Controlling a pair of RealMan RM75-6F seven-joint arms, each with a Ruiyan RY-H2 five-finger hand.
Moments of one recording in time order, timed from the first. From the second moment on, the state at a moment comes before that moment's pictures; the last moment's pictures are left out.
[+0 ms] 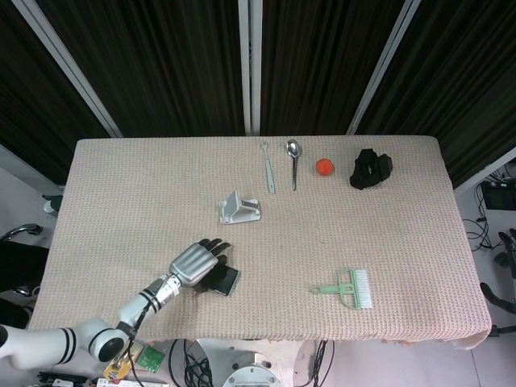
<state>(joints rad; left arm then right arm) -0.75 -1.53 -0.03 -1.55 1.31 0.82 0.37 -0.01 -1.05 0.08 -1.48 -1.44 1.51 0.12</state>
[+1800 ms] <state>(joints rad) -0.74 -1.83 -0.40 -1.15 1.19 1.10 -0.59 -0.02 -1.05 0.08 -1.45 -1.42 1.50 0.17</state>
